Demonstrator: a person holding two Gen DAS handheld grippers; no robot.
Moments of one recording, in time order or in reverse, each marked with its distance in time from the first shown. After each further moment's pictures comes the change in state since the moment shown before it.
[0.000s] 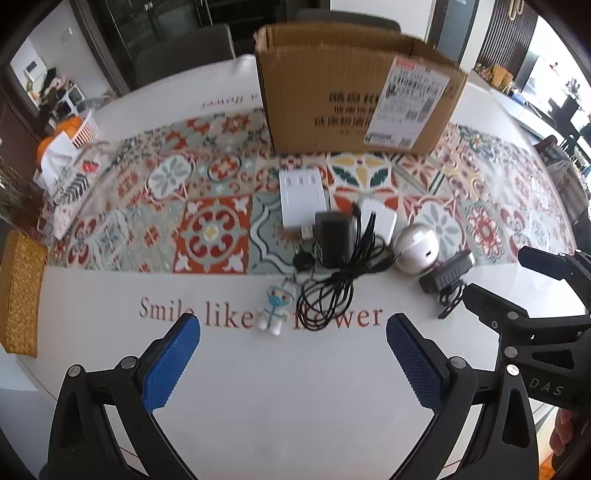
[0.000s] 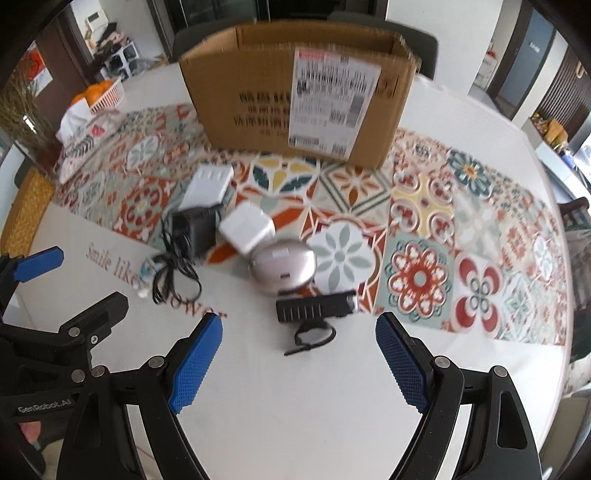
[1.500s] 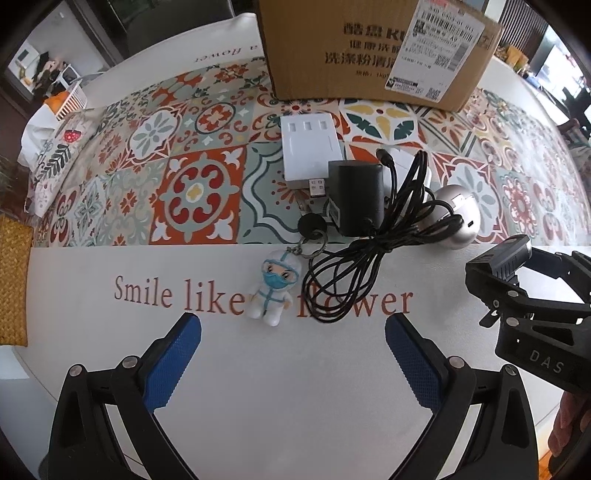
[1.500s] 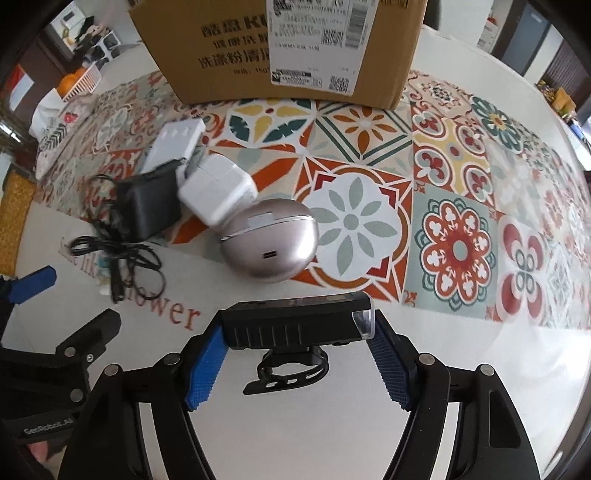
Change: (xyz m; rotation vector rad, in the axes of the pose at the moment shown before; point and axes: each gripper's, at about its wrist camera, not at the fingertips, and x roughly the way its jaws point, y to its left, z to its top) left arm 0.052 0.001 -0.006 -0.007 0.108 0.014; right arm 0.058 -0.006 -0.009 0.066 0.103 0.032
